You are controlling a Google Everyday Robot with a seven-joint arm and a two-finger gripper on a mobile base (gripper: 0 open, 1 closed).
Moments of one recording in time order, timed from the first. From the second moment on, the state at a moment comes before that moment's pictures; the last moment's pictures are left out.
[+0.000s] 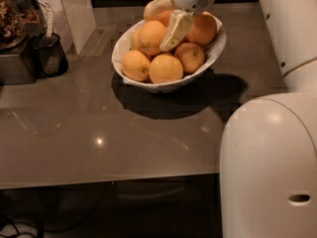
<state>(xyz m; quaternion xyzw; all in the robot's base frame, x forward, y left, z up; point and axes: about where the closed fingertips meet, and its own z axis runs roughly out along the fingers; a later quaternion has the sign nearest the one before) 0.668 -0.021 0.972 -0.77 0.52 0.16 0.33</state>
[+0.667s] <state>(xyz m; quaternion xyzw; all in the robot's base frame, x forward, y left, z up) 0.673 -0.008 0.959 -0.77 0.52 0.17 0.32</state>
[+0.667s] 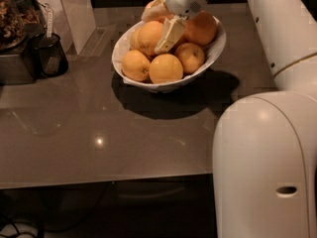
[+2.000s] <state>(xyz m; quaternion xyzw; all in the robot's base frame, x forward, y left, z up) 0.676 -0.007 0.950 -0.77 0.52 0.18 0.31</state>
